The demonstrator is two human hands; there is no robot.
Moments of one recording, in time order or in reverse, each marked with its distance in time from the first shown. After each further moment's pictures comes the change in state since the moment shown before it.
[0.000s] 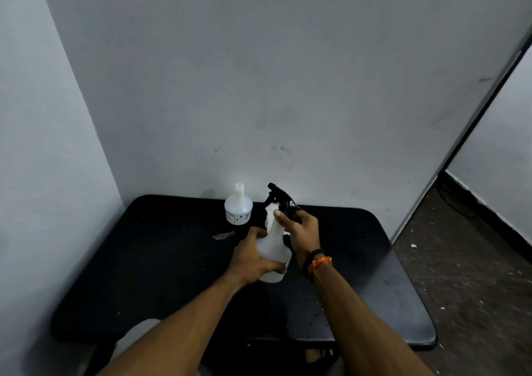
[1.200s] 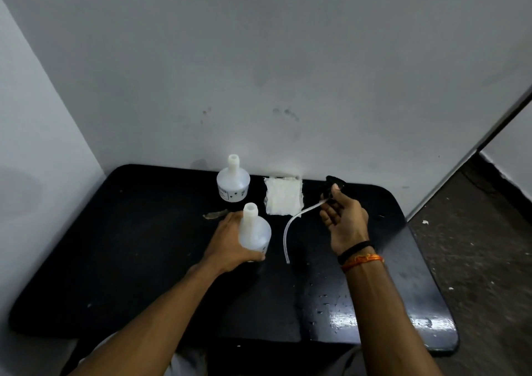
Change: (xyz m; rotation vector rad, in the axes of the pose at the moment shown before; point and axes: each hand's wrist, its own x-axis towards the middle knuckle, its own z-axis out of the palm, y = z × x) left_hand 0.053 -0.067 -0.001 0.182 0.077 0.081; right_hand 0.048 0.014 -0.060 0.409 0.333 0.401
